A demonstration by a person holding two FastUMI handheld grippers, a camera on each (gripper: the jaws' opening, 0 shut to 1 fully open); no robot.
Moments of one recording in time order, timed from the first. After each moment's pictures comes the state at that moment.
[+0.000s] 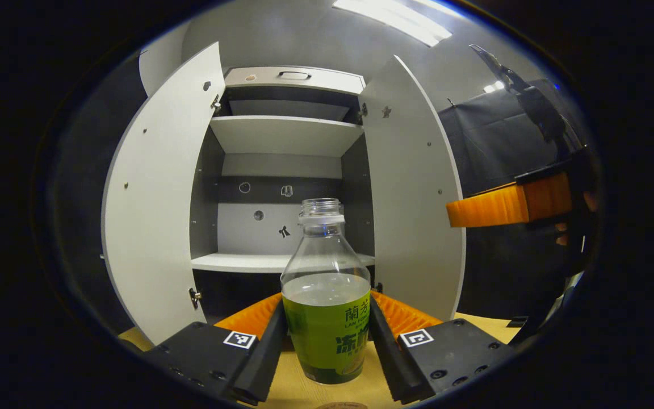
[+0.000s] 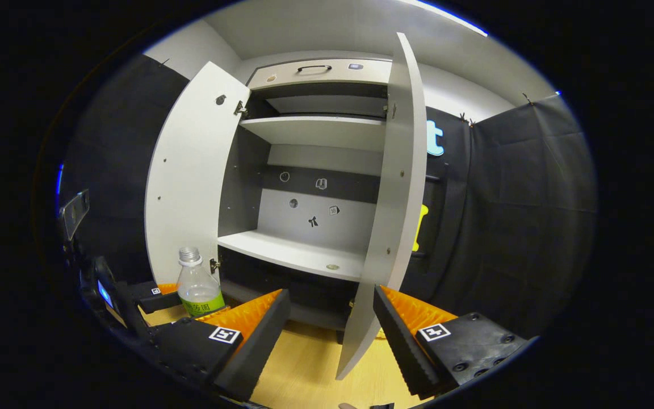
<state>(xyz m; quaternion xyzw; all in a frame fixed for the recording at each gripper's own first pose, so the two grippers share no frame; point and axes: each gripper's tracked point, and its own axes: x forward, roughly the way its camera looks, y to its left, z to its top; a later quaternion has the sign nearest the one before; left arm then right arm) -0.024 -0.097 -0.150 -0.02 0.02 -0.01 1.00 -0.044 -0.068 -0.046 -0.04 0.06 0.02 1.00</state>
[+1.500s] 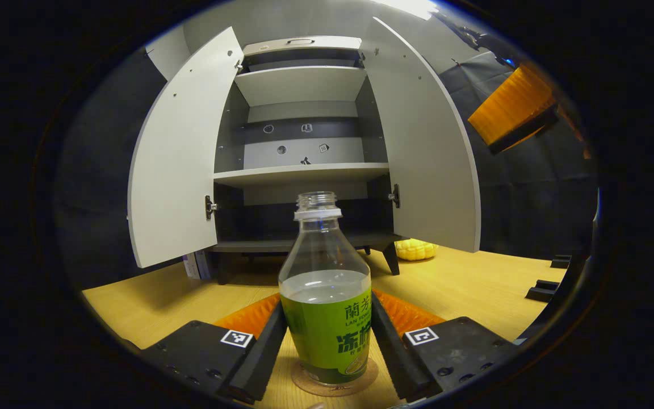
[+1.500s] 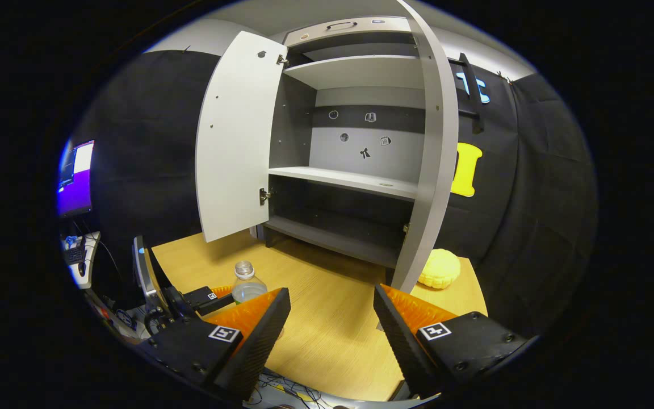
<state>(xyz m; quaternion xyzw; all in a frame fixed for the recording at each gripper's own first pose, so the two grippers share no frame) -0.059 -0.115 -0.349 0.02 0.09 0.08 0.99 -0.095 -0.044 -0.189 -0.02 0.18 0.15 0.97</state>
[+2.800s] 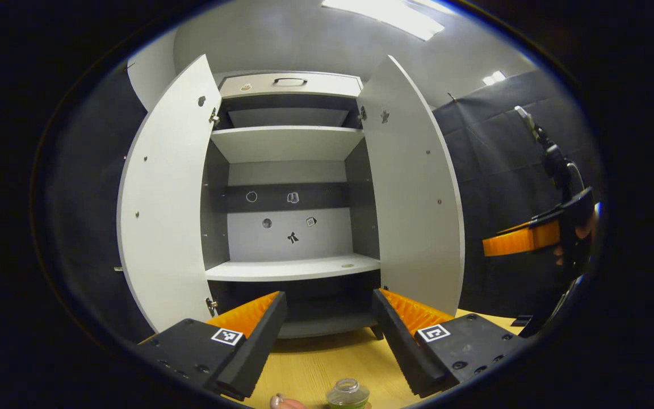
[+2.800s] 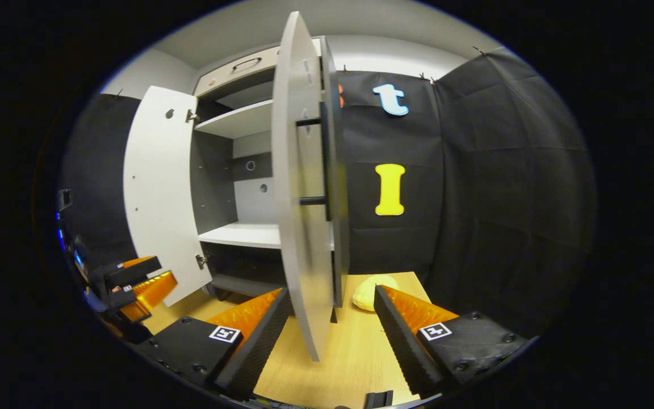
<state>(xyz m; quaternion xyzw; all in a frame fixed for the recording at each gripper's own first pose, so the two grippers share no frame) -0.028 -0.084 -0.087 0.01 0.03 0.01 1.00 -0.054 -0.194 -0.072 0.08 0.10 -0.03 0.99</state>
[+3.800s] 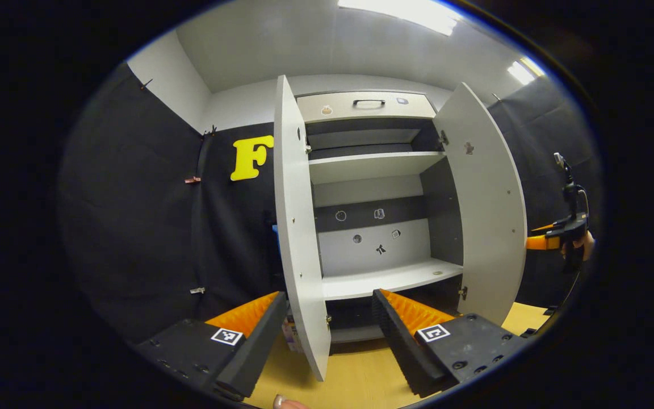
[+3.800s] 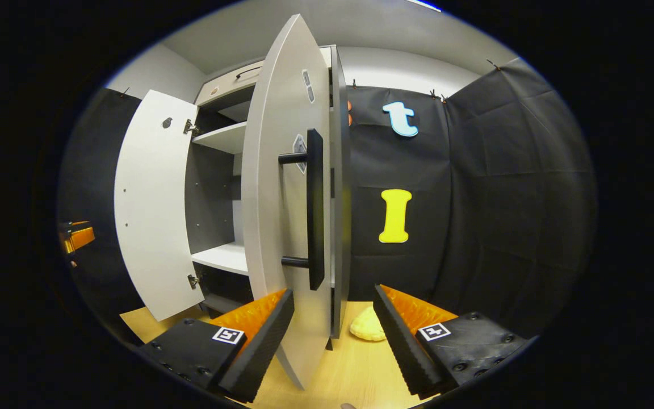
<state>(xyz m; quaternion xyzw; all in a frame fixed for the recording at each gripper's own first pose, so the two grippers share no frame) -0.122 0.118 0.012 0.04 0.03 0.14 0.99 0.000 -0.170 -0.033 0.05 0.06 0.01 1.00</state>
